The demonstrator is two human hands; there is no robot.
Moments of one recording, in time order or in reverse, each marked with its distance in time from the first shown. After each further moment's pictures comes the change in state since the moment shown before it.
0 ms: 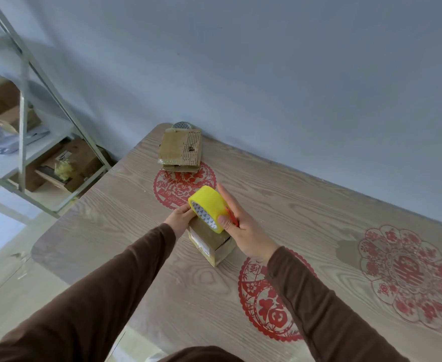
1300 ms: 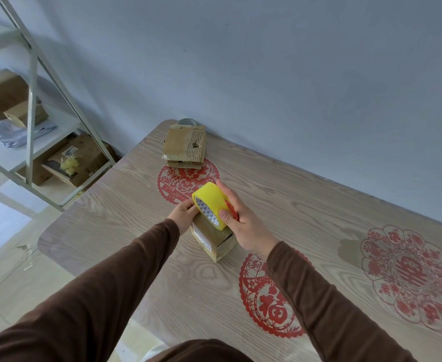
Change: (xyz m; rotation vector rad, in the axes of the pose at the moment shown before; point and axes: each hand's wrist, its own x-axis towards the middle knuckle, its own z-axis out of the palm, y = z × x) left_hand 0.014 -0.017 -0.002 -0.011 -0.044 0.078; right_hand 0.001 -0.003 0.002 0.005 -0.017 0.024
